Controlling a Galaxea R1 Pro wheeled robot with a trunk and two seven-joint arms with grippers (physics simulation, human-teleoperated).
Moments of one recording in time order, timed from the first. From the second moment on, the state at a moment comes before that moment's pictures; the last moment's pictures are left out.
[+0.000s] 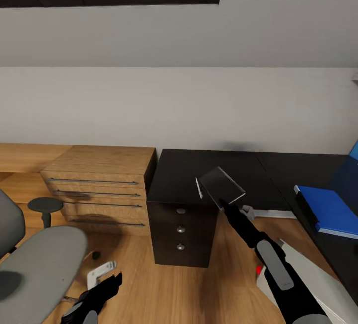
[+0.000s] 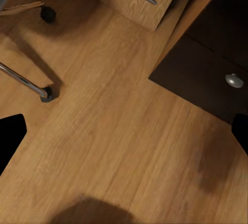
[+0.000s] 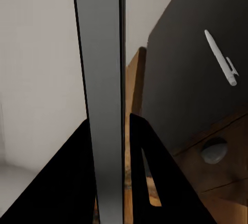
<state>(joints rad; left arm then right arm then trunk) -0.03 0.00 -0.05 -1.37 0.50 0.42 0.42 -0.43 -0.06 0.05 -1.10 -1.13 0.27 0.29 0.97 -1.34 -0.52</state>
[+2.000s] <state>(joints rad) -0.01 0.00 -0.07 -1.22 0.44 0.18 0.38 -0.40 -0.07 -0.36 -1.27 -1.51 0.27 -0.21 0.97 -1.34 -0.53</state>
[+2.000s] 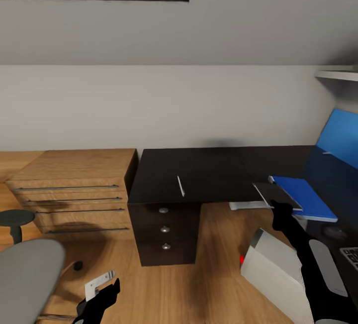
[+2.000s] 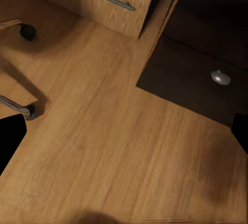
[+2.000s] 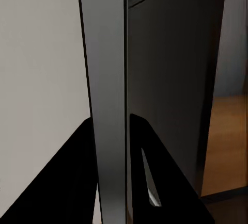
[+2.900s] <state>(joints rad) -0.01 -0.01 -0.09 -1.18 0.44 0.18 0.37 -0.40 -0.07 -0.36 -1.27 -1.51 0.26 -0.19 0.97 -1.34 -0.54</state>
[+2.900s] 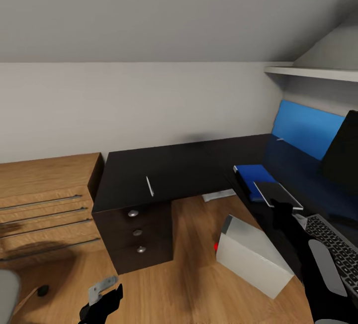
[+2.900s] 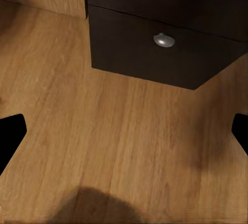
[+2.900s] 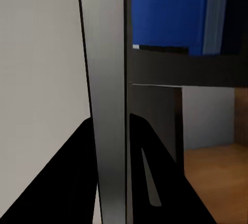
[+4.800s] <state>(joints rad) 0.09 -0.01 -0.09 -1.06 0.44 -0.04 0.28 -0.40 -0.07 -0.35 -1.22 -1.50 0.26 -0.16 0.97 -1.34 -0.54</state>
